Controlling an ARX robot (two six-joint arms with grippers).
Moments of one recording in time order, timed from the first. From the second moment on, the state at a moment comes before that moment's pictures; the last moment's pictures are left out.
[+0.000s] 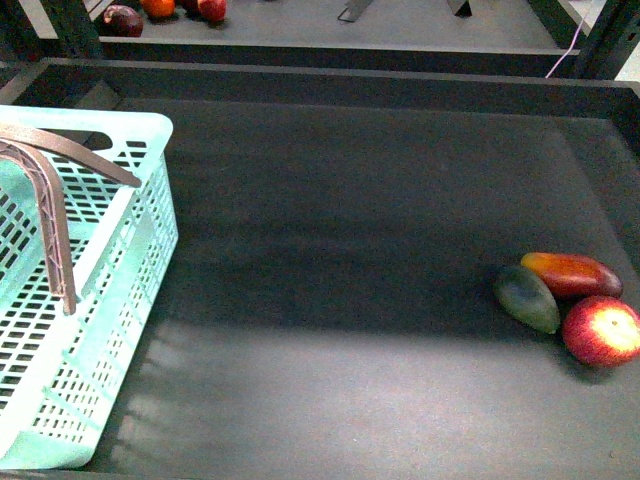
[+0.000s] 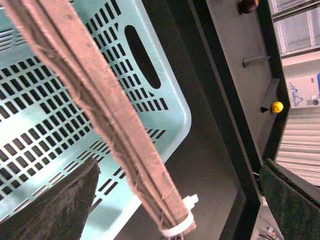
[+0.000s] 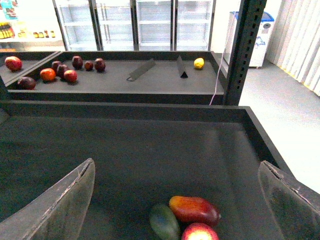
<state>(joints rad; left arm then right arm) 0.19 1.48 0.71 0.20 0.22 -0.96 0.00 0.01 0.02 0.00 0.00 -0.01</state>
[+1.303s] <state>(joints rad) 0.15 1.79 0.92 0.20 0.18 -1.13 0.00 0.01 0.02 0.00 0.00 -0.01</state>
